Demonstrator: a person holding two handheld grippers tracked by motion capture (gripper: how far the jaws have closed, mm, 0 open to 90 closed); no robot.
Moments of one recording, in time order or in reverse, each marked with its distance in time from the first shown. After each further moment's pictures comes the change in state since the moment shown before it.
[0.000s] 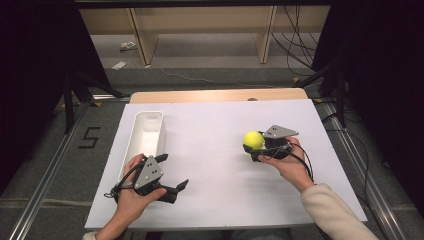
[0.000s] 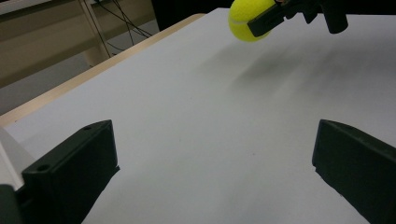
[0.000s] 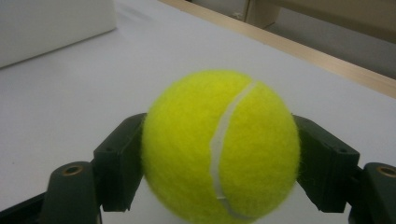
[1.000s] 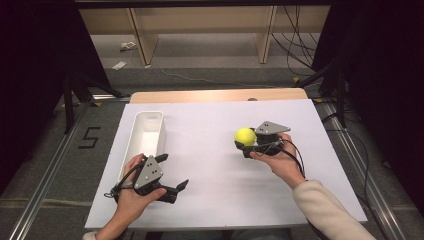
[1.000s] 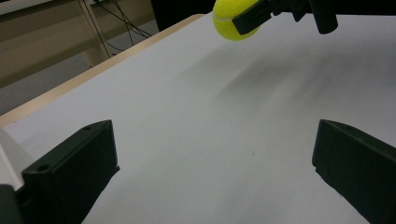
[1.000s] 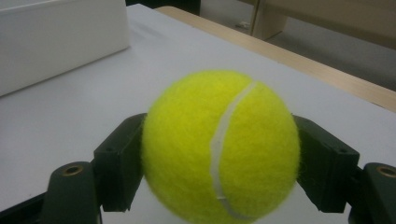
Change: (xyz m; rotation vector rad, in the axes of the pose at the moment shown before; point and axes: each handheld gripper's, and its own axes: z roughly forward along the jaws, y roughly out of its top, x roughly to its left) left arm 0.000 0.000 0.000 -0.001 -0.002 0.000; right arm 0.012 0.018 0.013 -0.030 0.027 0.001
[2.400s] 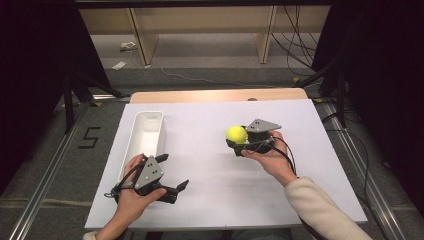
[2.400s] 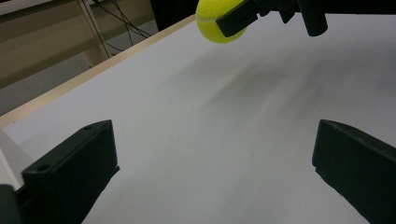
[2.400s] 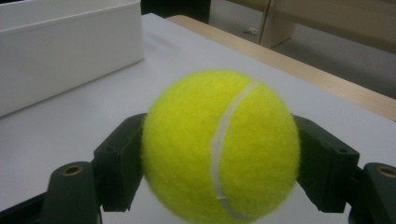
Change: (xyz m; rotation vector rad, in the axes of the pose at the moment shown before) left arm -0.001 0.000 0.000 0.000 -0.001 0.003; right arm 0.014 0.013 0.015 -0.017 0.029 -0.010
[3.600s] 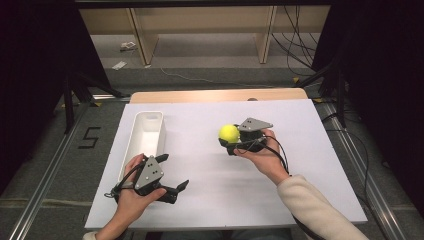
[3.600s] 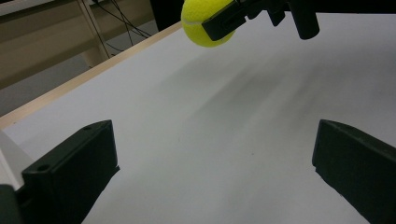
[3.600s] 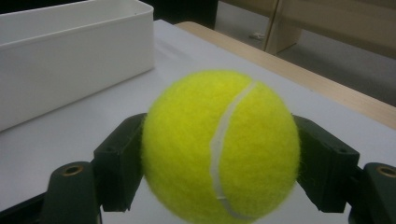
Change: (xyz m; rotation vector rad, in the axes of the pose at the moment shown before) left arm 0.000 0.000 0.000 0.000 0.000 0.006; right arm 0.013 0.011 0.013 -0.013 0.018 -0.019
